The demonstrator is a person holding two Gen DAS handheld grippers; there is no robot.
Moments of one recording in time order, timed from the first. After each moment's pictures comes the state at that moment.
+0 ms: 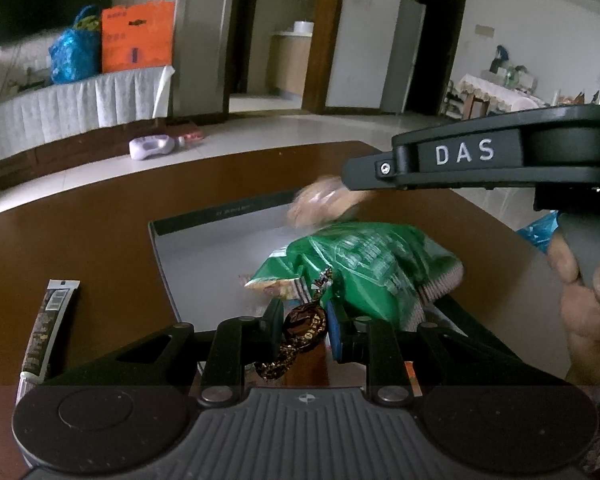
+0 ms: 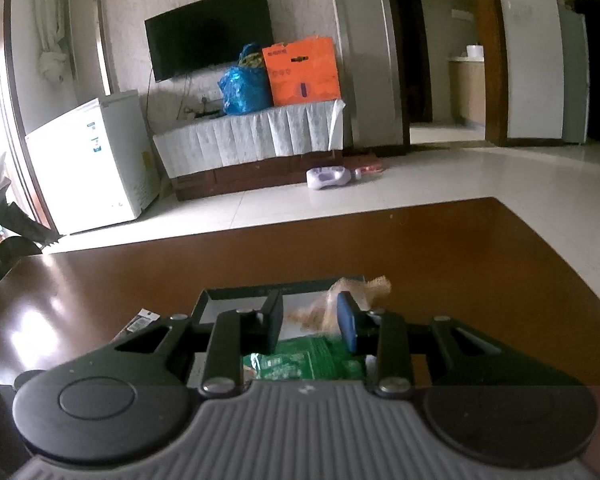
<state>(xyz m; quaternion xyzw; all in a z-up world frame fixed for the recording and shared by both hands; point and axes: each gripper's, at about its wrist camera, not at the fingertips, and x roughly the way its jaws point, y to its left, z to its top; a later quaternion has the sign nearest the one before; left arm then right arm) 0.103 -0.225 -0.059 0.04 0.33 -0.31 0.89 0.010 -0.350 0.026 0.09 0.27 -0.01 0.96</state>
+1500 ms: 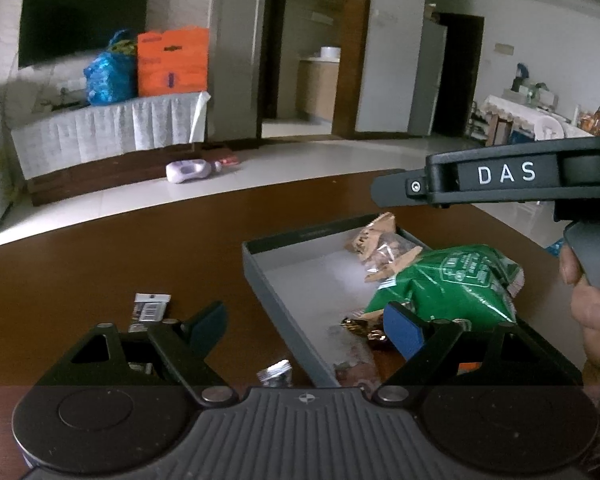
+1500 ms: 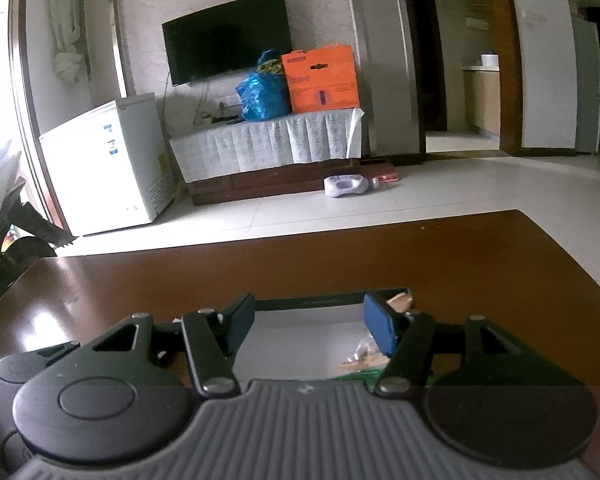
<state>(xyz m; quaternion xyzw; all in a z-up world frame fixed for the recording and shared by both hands) 0.100 -0.159 -0.040 0.05 0.29 -0.27 0.92 0.016 -0.312 0.043 0.08 0.26 0.02 0.96</state>
